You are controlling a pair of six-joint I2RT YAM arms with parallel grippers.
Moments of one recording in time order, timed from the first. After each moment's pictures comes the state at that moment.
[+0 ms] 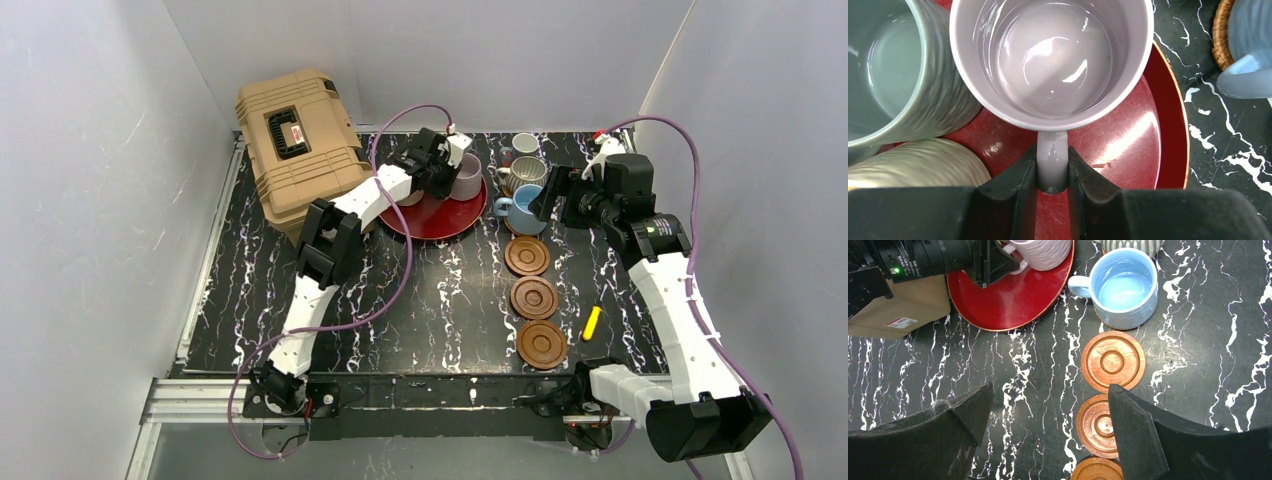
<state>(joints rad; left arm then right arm) -0.56 2.38 2.05 -0.46 0.14 0.12 0.19 1.06 1.19 -0.71 -0.18 0.32</state>
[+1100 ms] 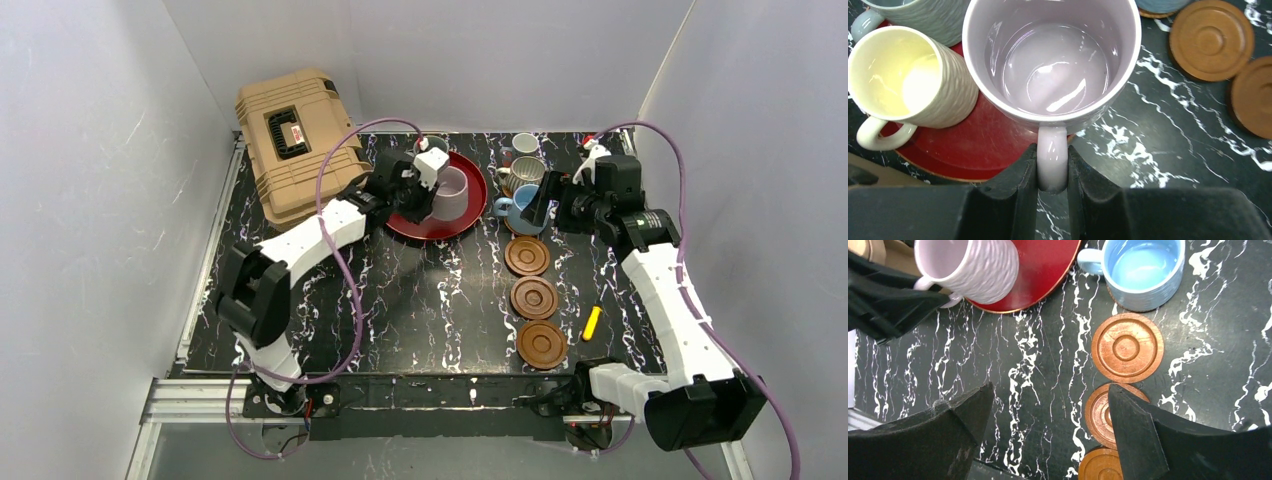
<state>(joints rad) -0.59 1.75 1.36 -0.26 0.16 0.11 0.19 1.10 1.17 -0.72 -0.24 0.34</state>
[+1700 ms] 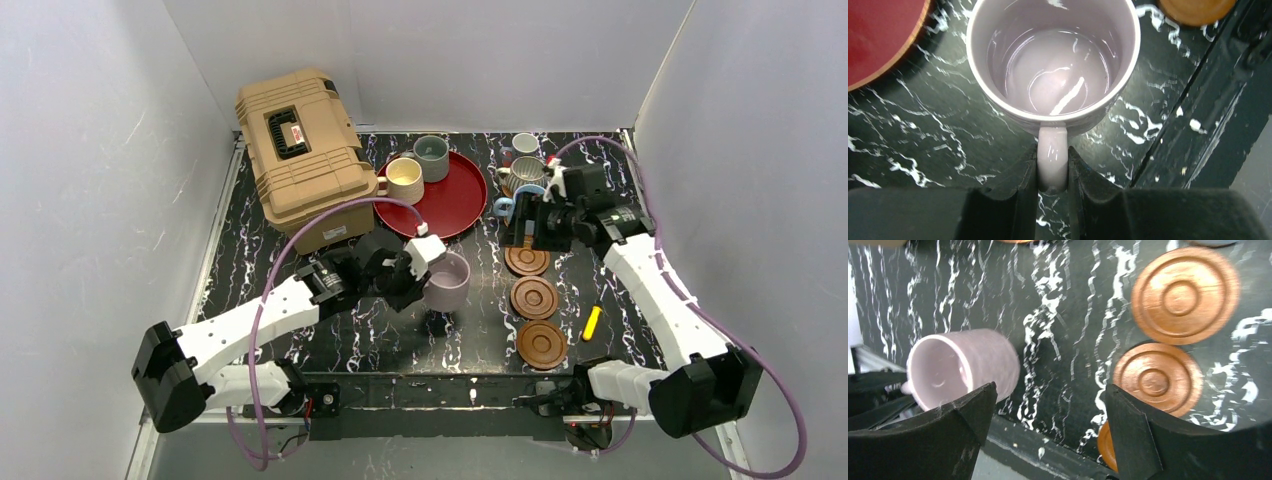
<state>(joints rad) -0.90 1.17 0.92 -0.45 0.14 0.07 0.28 1.17 1.14 -0.83 -0.33 0.35</state>
